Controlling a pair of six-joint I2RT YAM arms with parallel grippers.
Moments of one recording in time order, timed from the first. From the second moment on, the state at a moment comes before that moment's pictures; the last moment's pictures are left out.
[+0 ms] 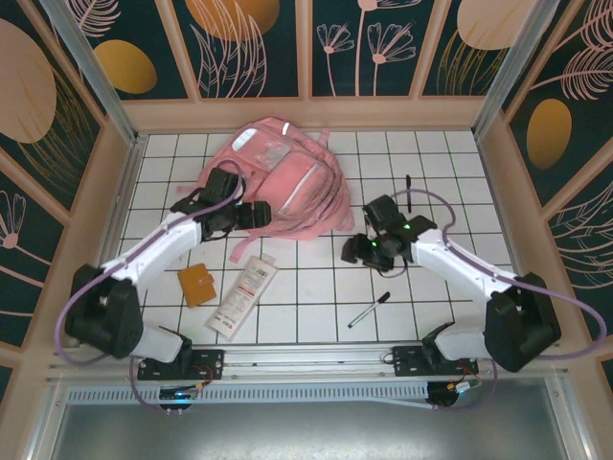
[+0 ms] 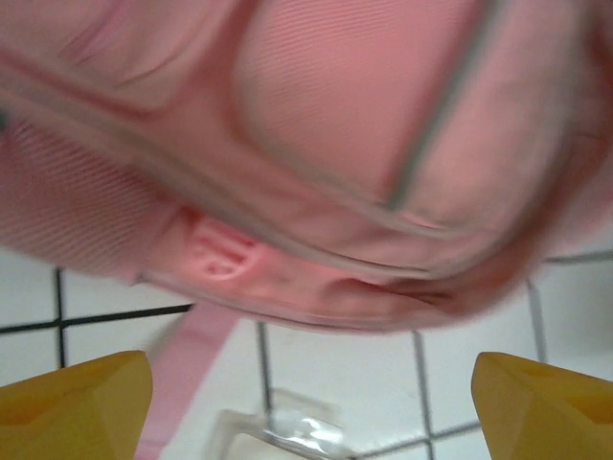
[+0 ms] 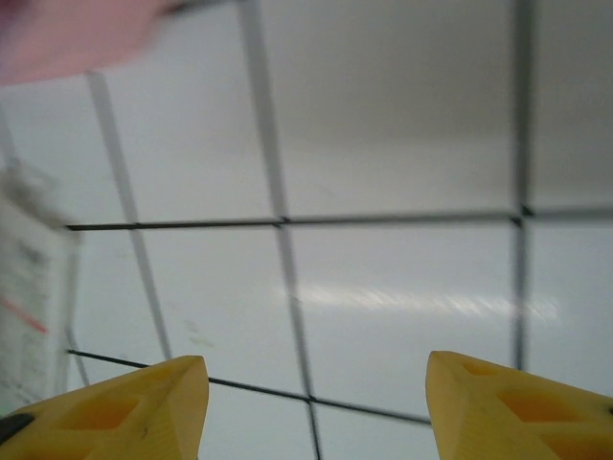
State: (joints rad) left arm -0.38 1.49 1.05 -0.53 0.08 -0.50; right arm 0.58 1.34 0.90 -0.70 -0.23 0.69
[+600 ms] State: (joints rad) left arm -0.16 1.85 1.07 -0.27 0.08 -0.78; right arm 0.74 1.54 1.01 -0.42 -0.17 0.61
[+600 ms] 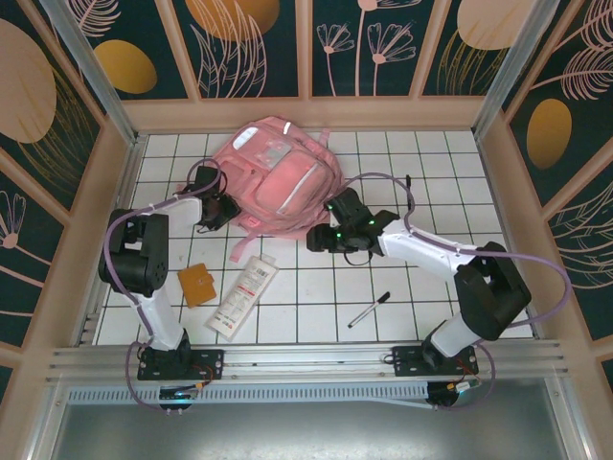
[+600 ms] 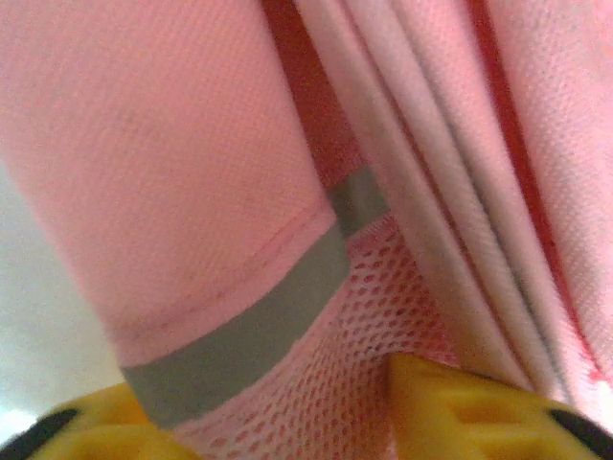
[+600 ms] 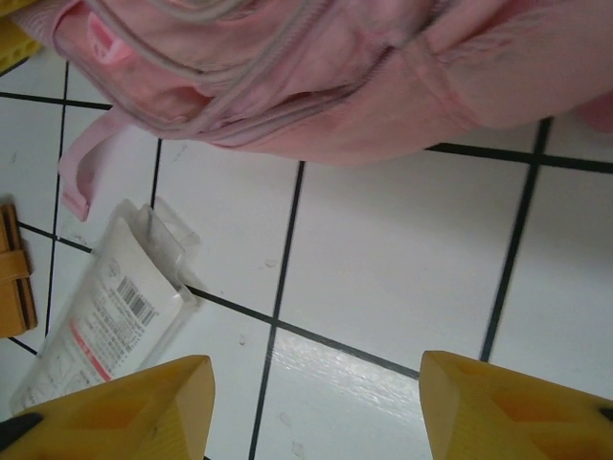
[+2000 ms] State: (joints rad) left arm -0.22 1.72 1.08 -0.46 0.49 -1.02; right arm 0.89 1.87 1.15 0.02 -0.26 0.50
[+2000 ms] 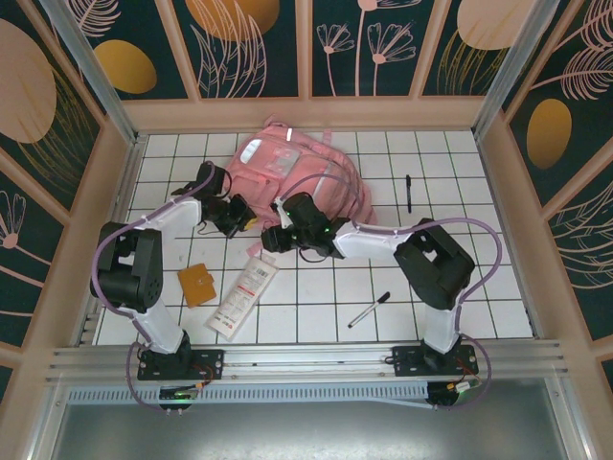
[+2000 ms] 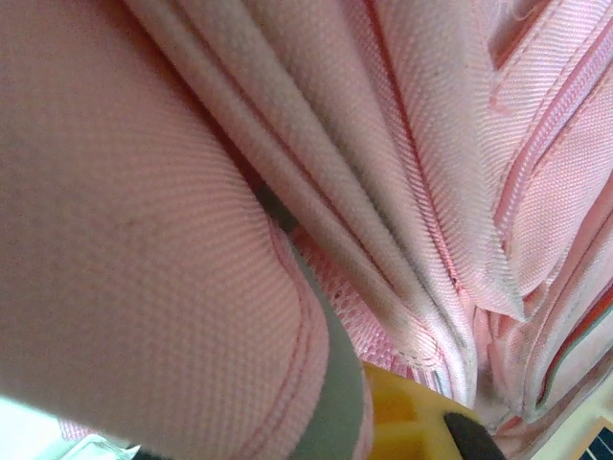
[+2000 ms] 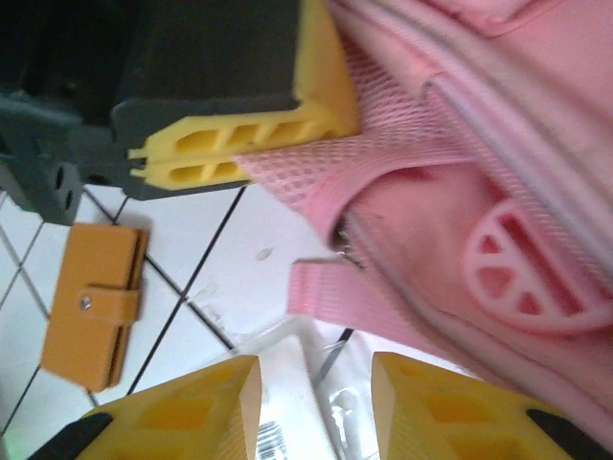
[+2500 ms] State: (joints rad) left arm -0.23 1.71 1.08 -0.43 0.52 -1.06; right arm 0.89 1.93 1.16 0.10 -0.16 0.48
